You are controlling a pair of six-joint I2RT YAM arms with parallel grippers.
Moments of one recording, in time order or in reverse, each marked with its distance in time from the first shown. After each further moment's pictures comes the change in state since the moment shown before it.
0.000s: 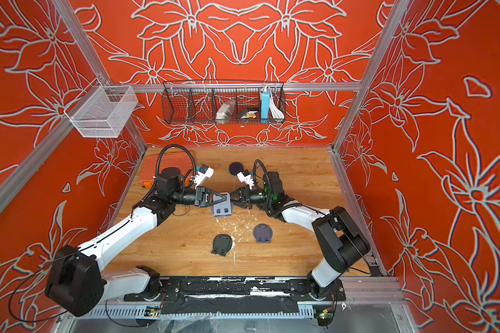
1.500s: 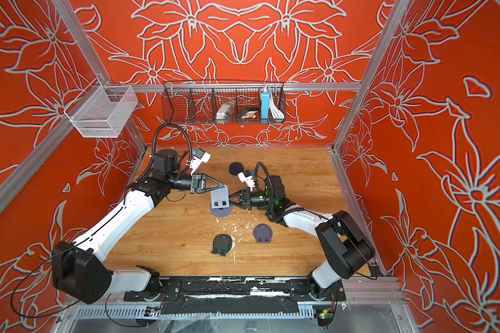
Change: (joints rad) left arm 0.075 0.081 0.324 -0.393 0.028 0.394; right arm 0.021 -0.052 -0.087 0.053 0.039 -0.059
